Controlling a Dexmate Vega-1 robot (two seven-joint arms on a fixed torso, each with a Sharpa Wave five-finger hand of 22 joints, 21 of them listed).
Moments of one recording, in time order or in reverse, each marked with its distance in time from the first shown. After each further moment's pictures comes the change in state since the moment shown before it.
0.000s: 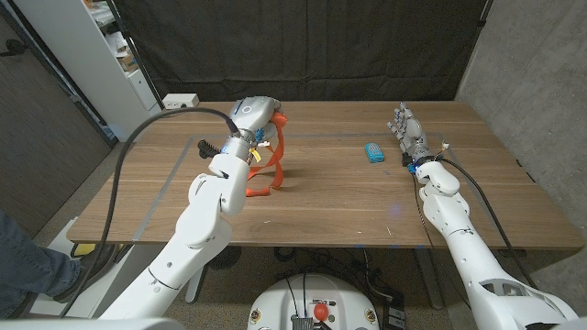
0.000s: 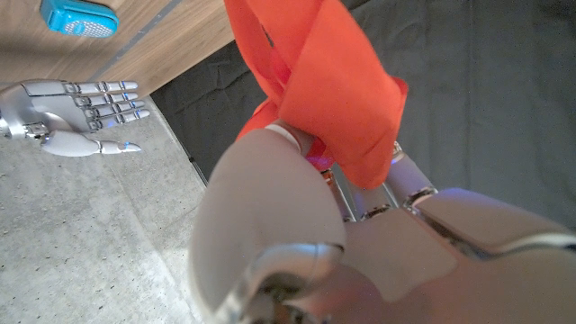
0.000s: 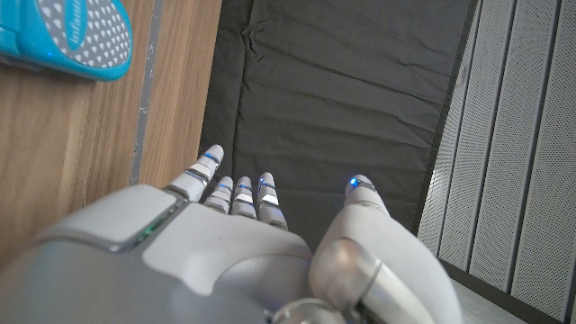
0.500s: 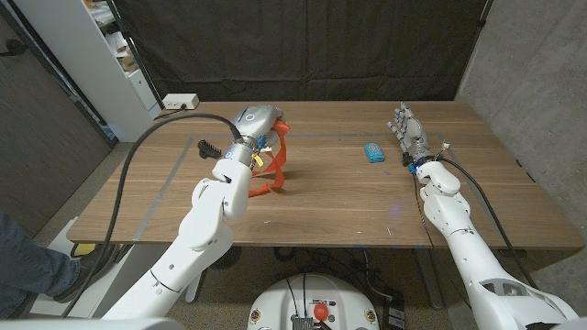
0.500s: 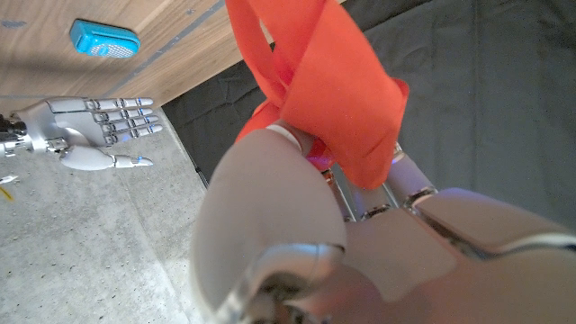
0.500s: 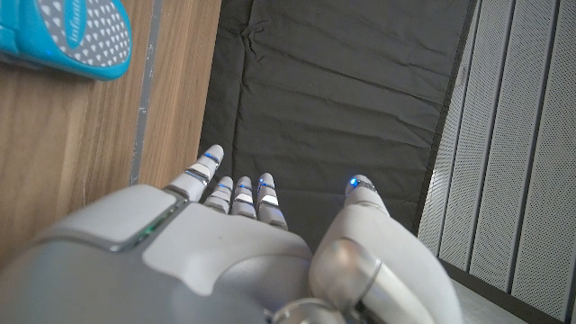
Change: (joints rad) left arm 0.006 0.006 0.017 0.022 -0.028 0.010 -0.010; left_hand 0.010 0.002 -0.015 0.001 -0.008 0.000 0.000 0.000 -0.002 -0.011 0.000 0.021 -0.012 -0.007 0.003 0.006 -0.014 0.000 0.000 -0.022 0.000; right arm 0.001 0.000 0.003 0.002 0.002 -0.001 0.007; right_hand 0.000 0.000 0.000 0.000 0.000 -0.004 -0.004 0.000 0.000 0.000 0.000 0.000 0.000 0.000 0.000 0.000 0.000 0.000 0.000 0.000 0.000
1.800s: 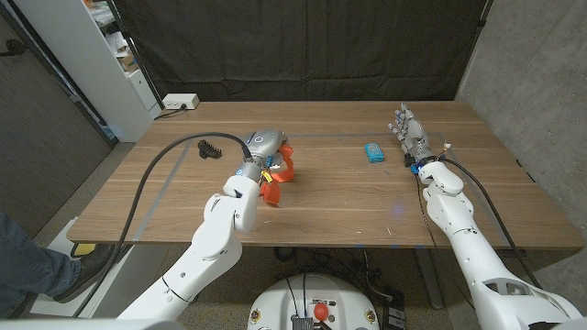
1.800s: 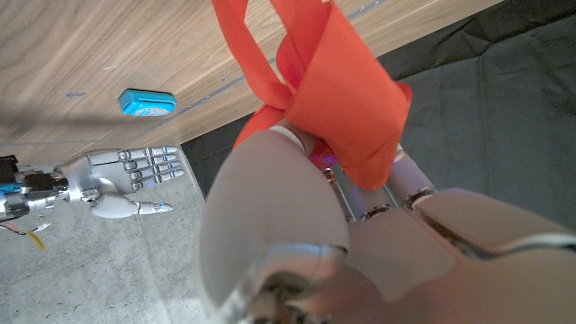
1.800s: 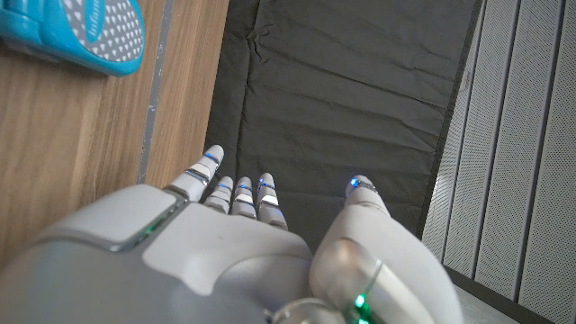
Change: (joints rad) left arm 0.003 0.000 0.072 0.090 -0.015 0.041 -0.009; left_hand 0.021 0.021 -0.035 0.001 -0.022 0.002 0.009 -0.008 0.001 -0.018 0.003 0.041 -0.035 -0.021 0.005 0.000 -0.034 0.013 0.005 -0.059 0.014; right arm 0.002 -0.014 0.006 0.008 -0.002 -0.013 0.018; right_hand -0.004 -0.004 0.004 0.004 0.000 -0.004 0.004 0.000 0.000 -0.002 -0.002 0.000 0.000 0.000 0.000 0.000 0.000 0.000 0.000 0.000 0.000
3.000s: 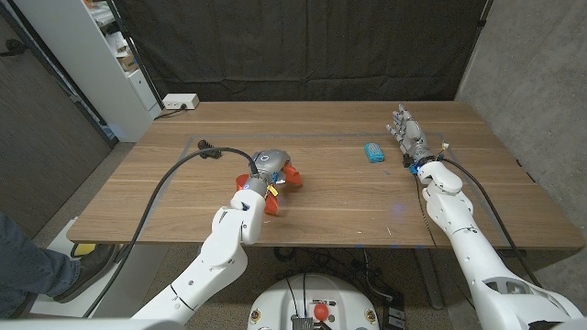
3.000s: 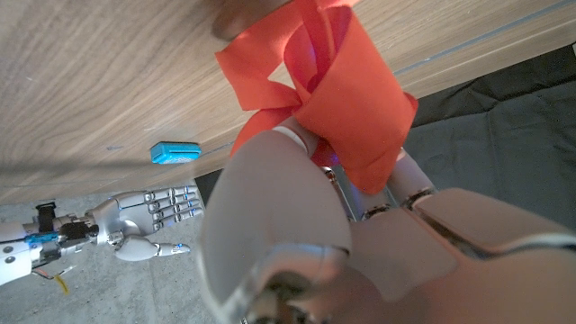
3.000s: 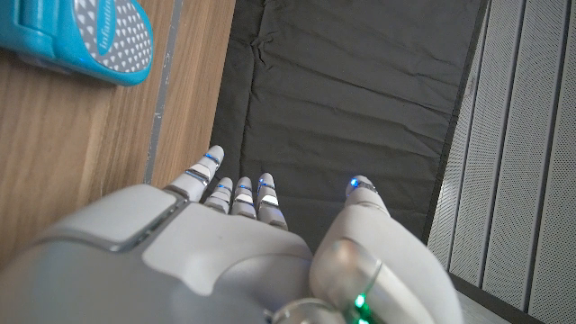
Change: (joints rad) left arm 0.013 -0.012 0.050 0.078 -0.014 0.027 -0.017; left_hand 0.020 0.019 -0.021 -0.003 -0.023 0.005 0.005 -0.004 0.000 -0.016 0.005 0.016 -0.077 -0.031 0.019 -0.008 -0.051 0.009 0.009 -0.077 0.028; right arm 0.004 -0.004 -0.006 0.001 -0.005 -0.021 0.009; right_hand 0.000 0.000 -0.003 0.002 0.000 0.000 0.000 0.000 0.000 -0.002 -0.002 0.000 0.000 -0.006 -0.006 0.000 -0.005 -0.005 -0.005 0.000 0.000
